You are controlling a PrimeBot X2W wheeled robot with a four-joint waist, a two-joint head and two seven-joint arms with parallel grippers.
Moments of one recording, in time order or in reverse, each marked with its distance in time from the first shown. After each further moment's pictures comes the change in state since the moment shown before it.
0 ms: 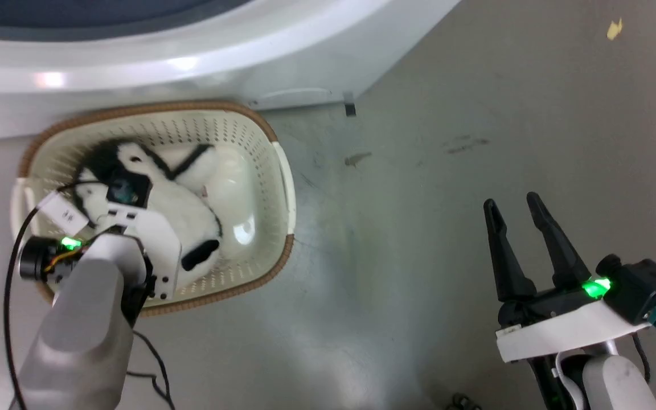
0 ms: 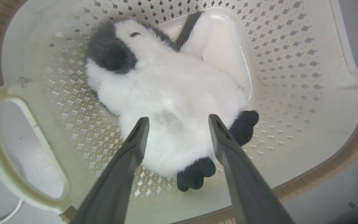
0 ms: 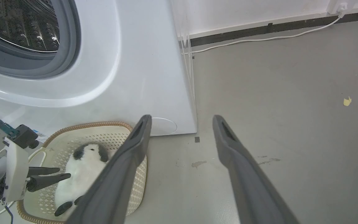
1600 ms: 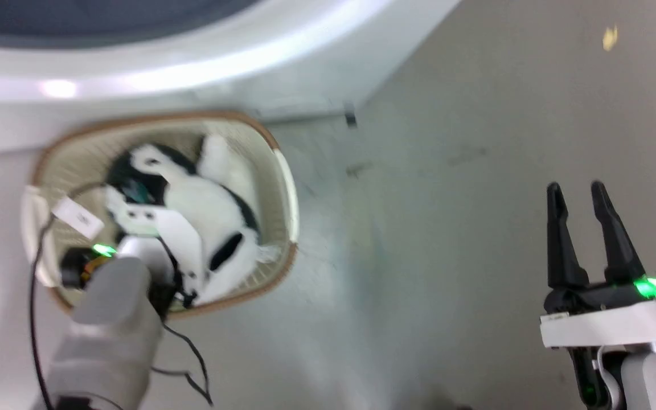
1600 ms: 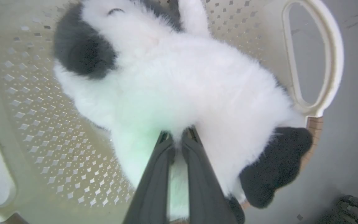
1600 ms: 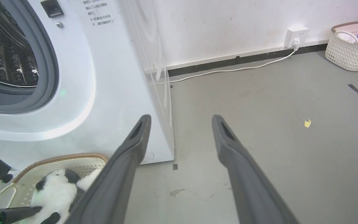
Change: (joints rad) left arm -0.185 -0.077 -0.077 0.396 -0.184 -0.017 -0.192; right arm -0.010 0.000 -0.128 0.013 0.006 0.000 -0.079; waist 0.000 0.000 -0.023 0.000
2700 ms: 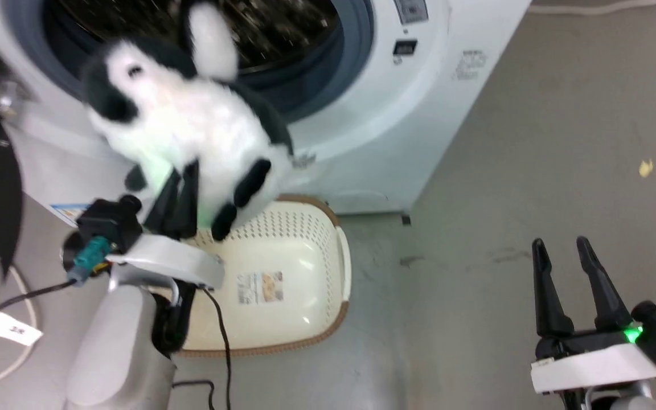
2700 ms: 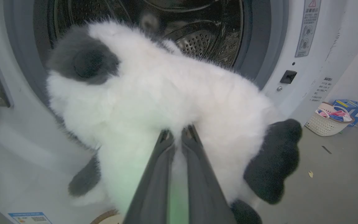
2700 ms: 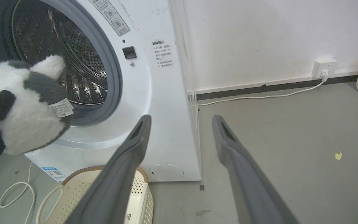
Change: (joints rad) left arm 0.381 -0.037 0.113 -0.772 -0.060 -0.053 -0.420; right arm 0.135 0.000 0.003 0.015 -0.086 0.000 0.000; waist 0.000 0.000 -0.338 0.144
